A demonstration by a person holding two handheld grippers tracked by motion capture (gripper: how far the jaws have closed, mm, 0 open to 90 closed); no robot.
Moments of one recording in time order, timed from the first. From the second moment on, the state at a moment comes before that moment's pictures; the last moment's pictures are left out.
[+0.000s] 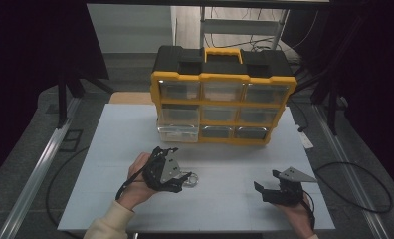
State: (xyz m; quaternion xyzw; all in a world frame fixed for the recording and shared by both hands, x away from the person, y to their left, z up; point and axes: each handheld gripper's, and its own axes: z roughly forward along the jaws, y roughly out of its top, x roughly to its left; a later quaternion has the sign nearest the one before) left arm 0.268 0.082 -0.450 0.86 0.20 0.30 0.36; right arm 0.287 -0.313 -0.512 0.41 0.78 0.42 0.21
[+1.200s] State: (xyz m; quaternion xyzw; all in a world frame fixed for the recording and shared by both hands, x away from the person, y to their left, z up) left arm 0.301 0.067 -0.468 0.91 0.20 0.15 0.33; right arm 0.284 -0.315 -0.511 0.41 0.78 0.42 0.21
